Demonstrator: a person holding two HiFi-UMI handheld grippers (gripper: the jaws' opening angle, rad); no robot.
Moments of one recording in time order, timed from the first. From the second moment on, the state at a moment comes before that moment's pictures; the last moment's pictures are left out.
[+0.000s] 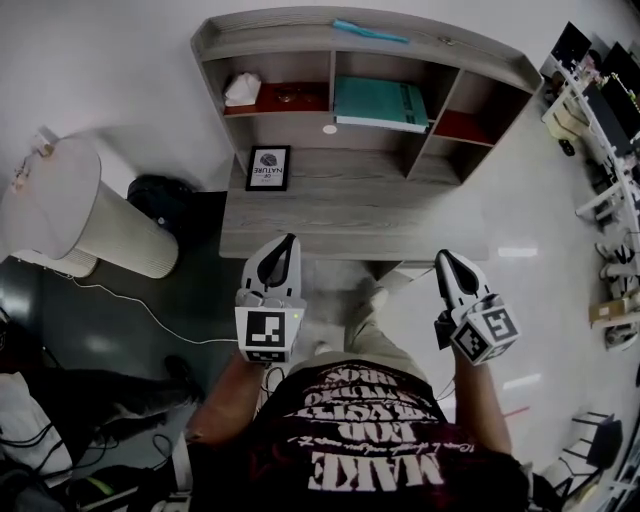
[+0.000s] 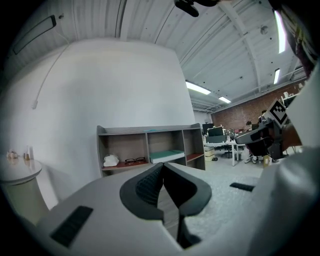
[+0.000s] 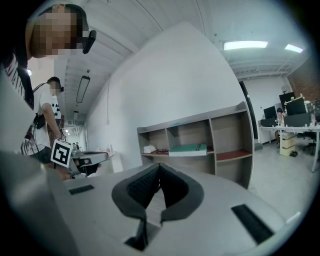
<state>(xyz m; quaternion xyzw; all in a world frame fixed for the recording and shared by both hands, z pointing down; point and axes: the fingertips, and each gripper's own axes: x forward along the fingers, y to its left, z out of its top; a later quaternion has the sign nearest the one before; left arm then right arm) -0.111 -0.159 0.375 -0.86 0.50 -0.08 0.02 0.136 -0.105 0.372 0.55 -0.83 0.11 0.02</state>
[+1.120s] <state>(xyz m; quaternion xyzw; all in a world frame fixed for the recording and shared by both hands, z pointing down) -0.019 -0.337 0.383 -0.87 0.48 -0.10 0.03 0.198 -0.311 0.422 0.49 -0.84 0.22 -0.01</state>
